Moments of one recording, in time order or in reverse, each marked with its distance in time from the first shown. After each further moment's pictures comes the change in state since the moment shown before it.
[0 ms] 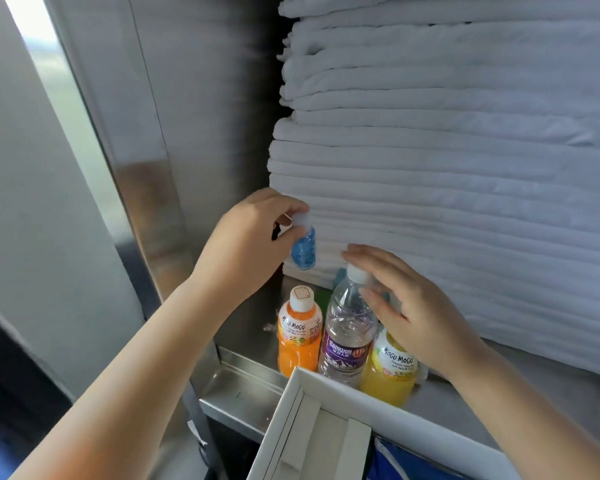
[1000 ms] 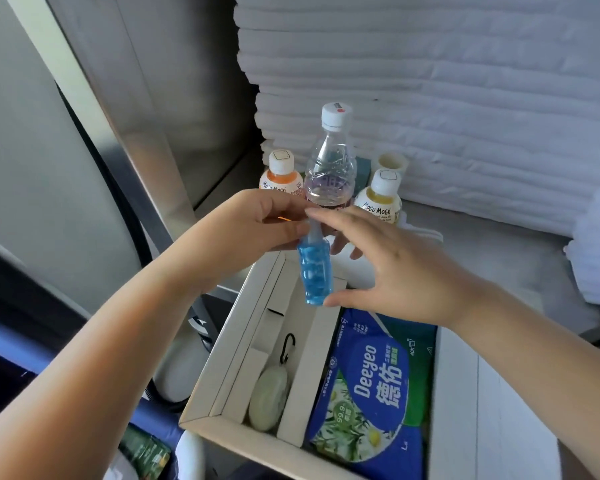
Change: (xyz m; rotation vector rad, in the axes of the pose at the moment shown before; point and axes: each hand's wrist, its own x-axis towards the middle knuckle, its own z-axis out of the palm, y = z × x) left_hand -0.116 0.033 0.018 -0.787 -0.595 -0.457; right_hand -0.086 -0.058 0.013 -0.048 -0.343 0.023
